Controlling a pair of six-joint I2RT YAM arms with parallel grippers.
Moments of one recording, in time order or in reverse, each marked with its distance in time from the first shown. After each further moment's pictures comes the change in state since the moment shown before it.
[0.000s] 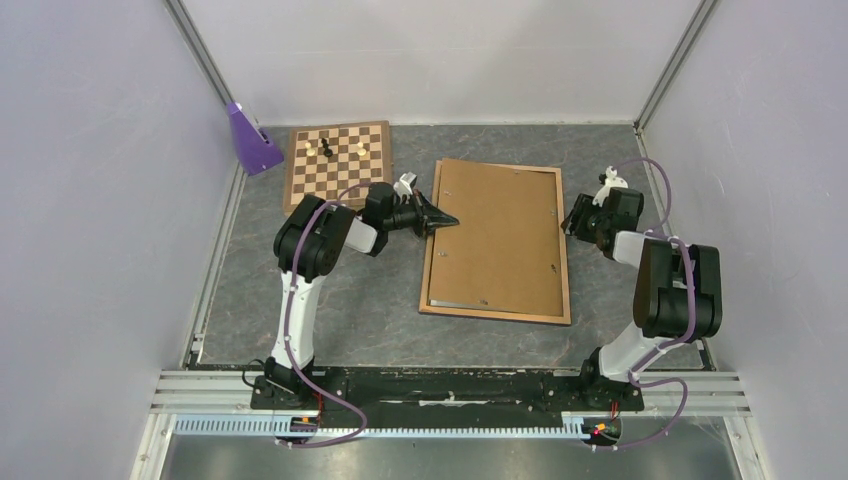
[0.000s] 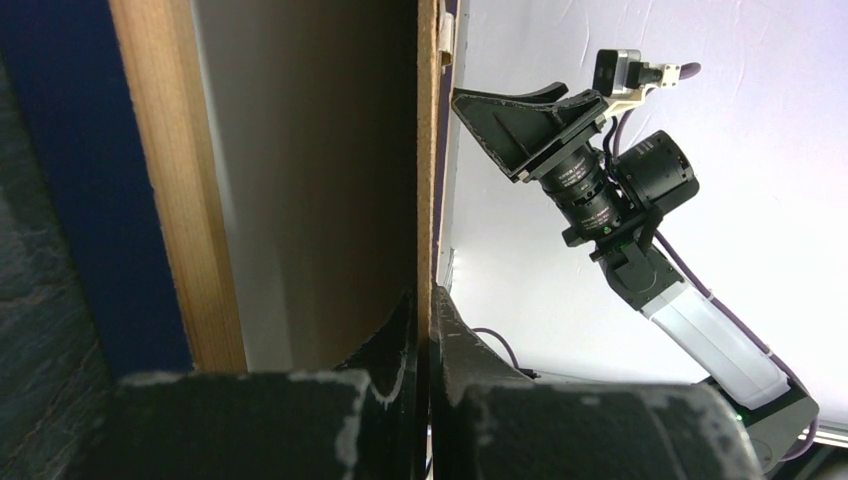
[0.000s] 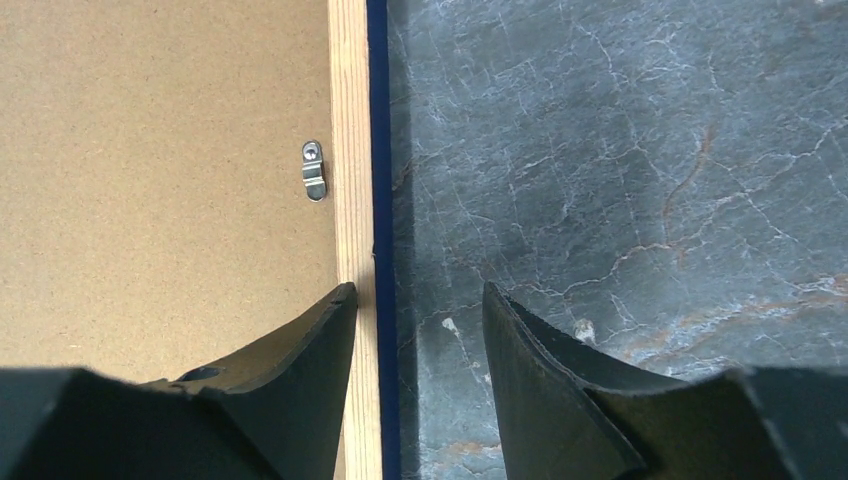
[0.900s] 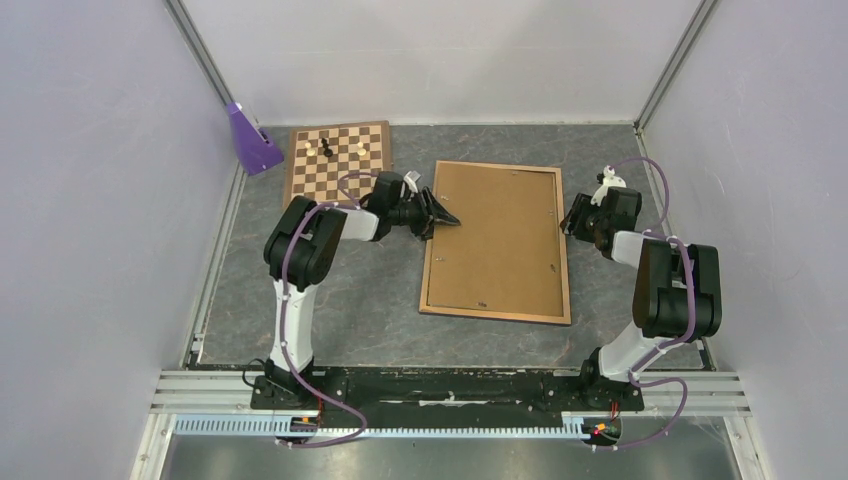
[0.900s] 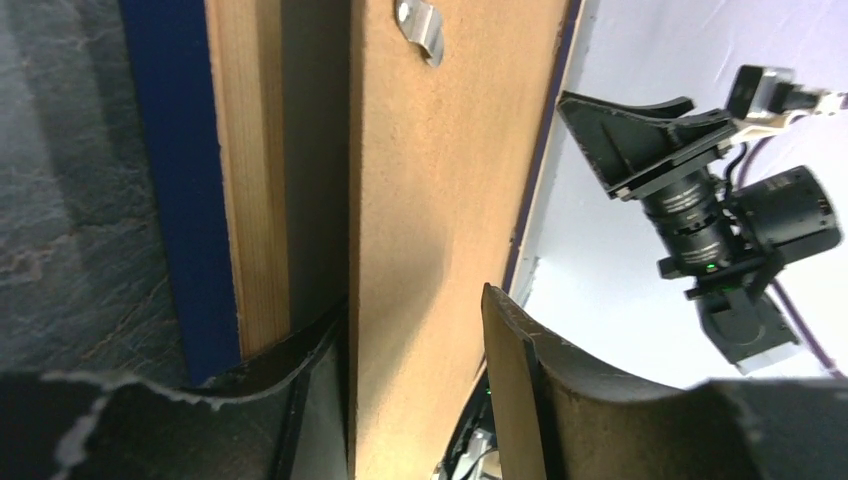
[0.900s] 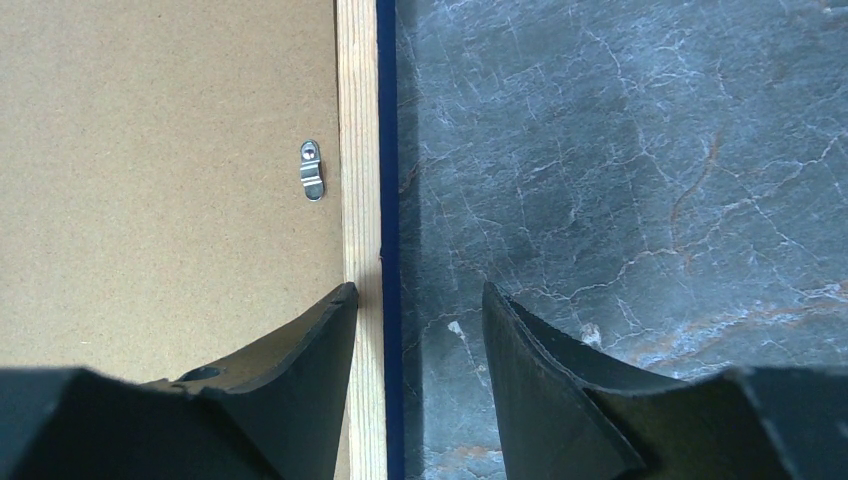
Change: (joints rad) left arm -0.016 -0.100 0.074 -0.483 -0.101 0.238; right arm 0.014 0.000 -0.001 0.009 0.014 -0.008
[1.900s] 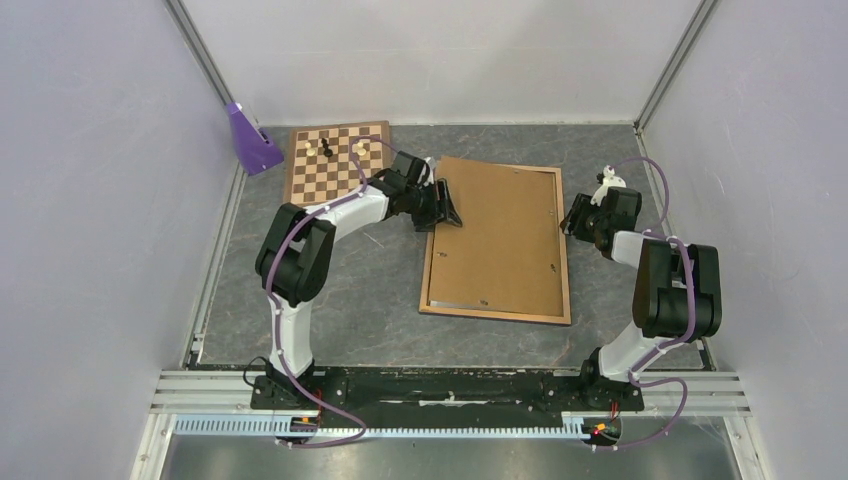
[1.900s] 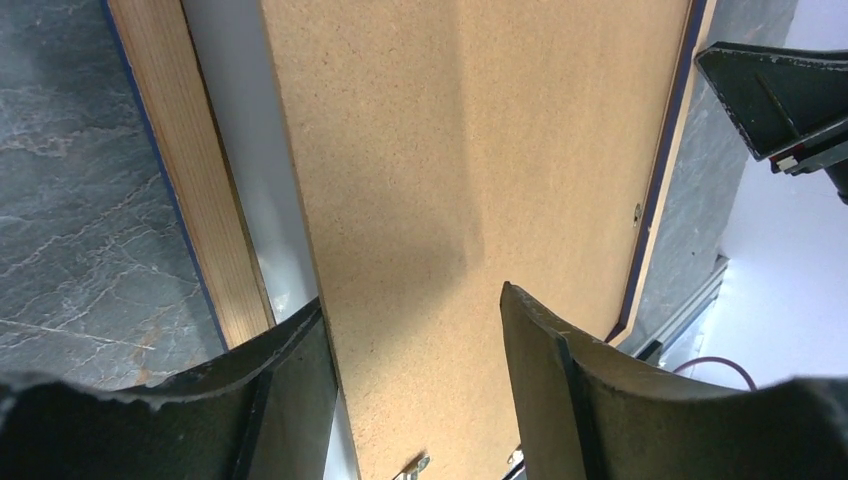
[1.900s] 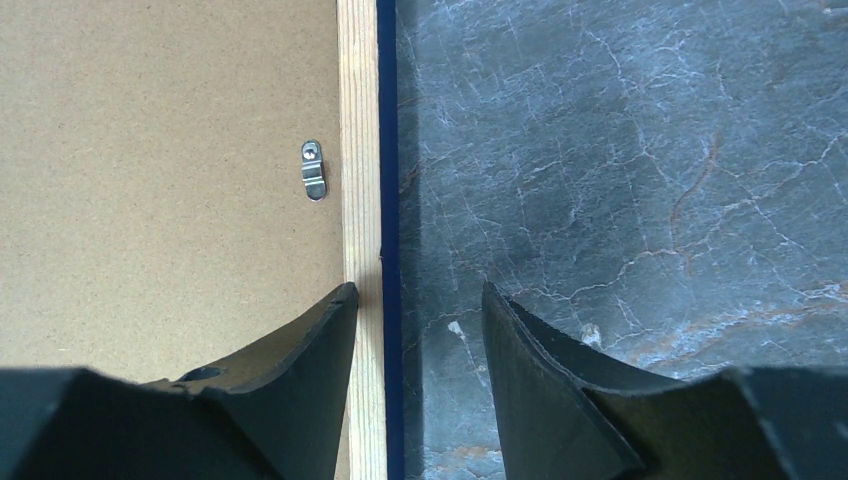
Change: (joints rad) left arm -0.098 -0.144 0.249 -0.695 -0.299 0.410; right arm 0.000 0.000 0.000 0.000 0.000 -0.002
